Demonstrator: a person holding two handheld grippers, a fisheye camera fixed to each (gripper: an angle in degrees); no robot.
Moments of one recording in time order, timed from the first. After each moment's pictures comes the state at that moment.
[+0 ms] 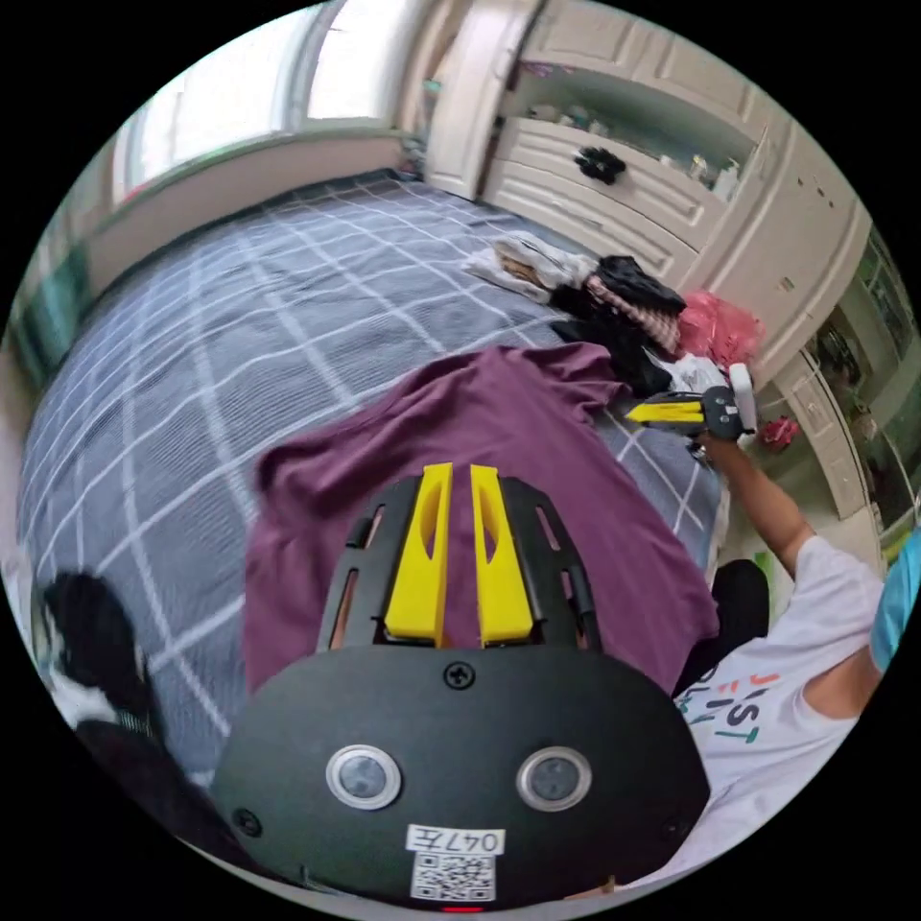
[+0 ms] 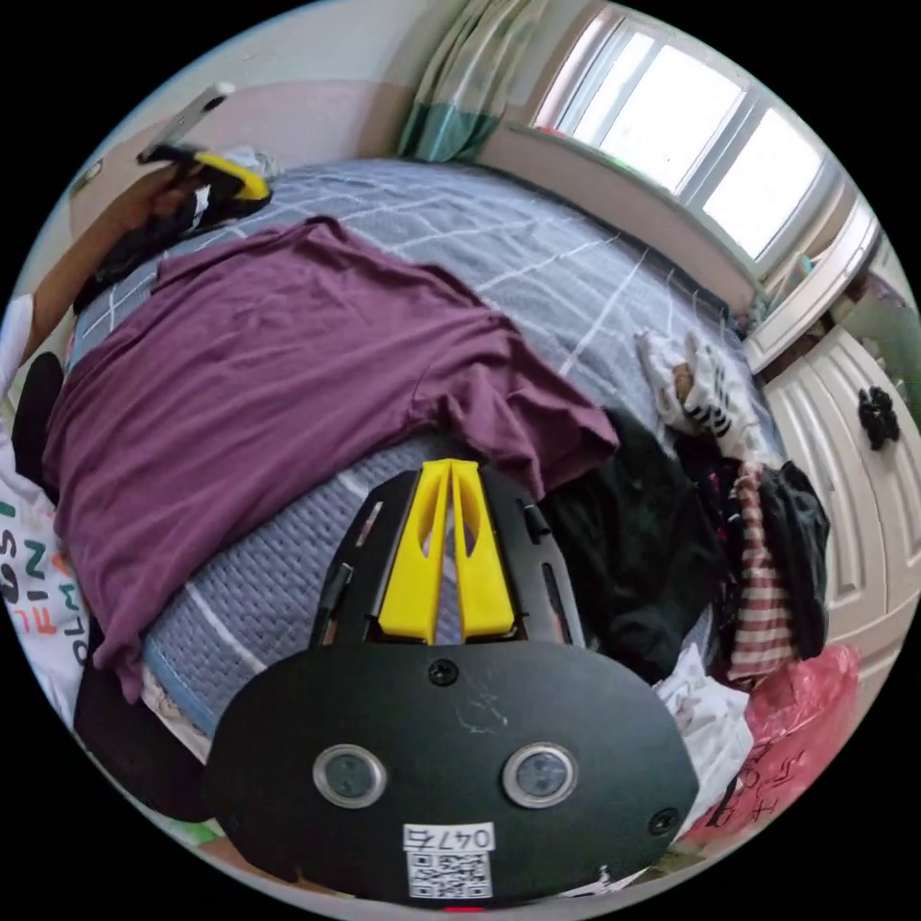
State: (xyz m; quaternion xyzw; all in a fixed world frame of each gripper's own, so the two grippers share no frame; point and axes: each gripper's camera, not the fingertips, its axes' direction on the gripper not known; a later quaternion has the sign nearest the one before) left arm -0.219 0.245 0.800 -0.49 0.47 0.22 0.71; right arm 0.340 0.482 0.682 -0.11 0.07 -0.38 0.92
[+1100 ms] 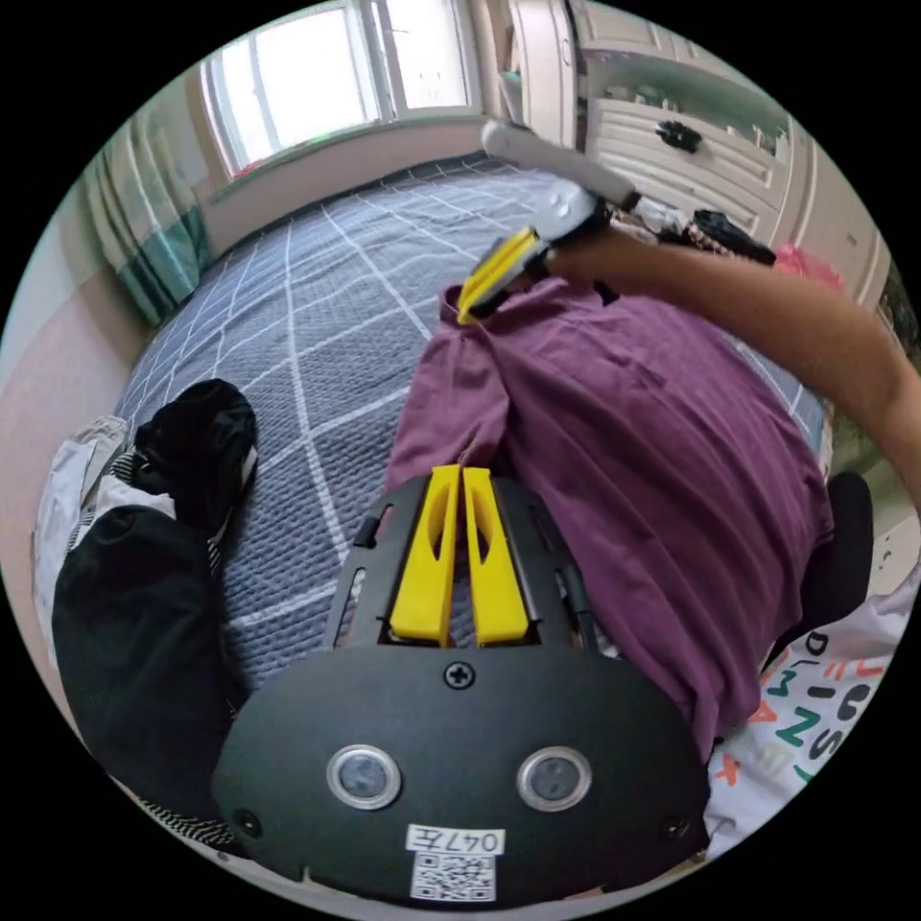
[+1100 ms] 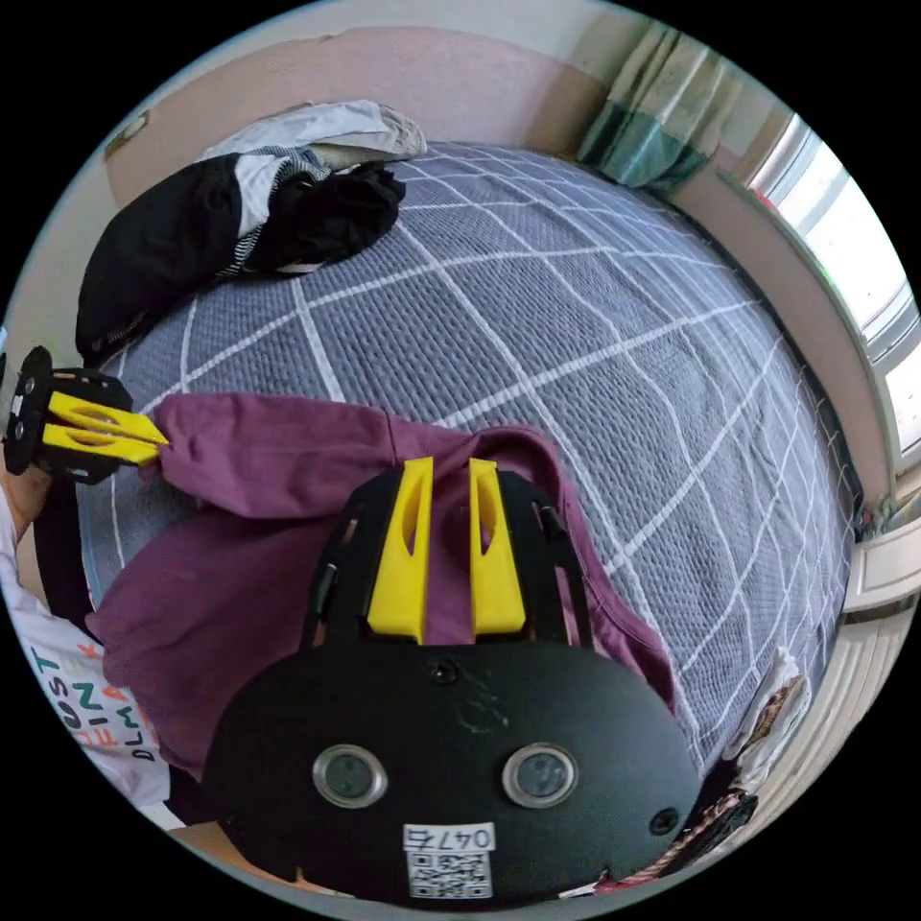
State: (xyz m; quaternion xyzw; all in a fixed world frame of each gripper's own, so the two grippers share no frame) left arm -0.485 0.274 0.720 -0.47 0.34 0.28 0.76; right arm -0.119 0.410 0.905 -0.16 -0.04 -0.51 0.84
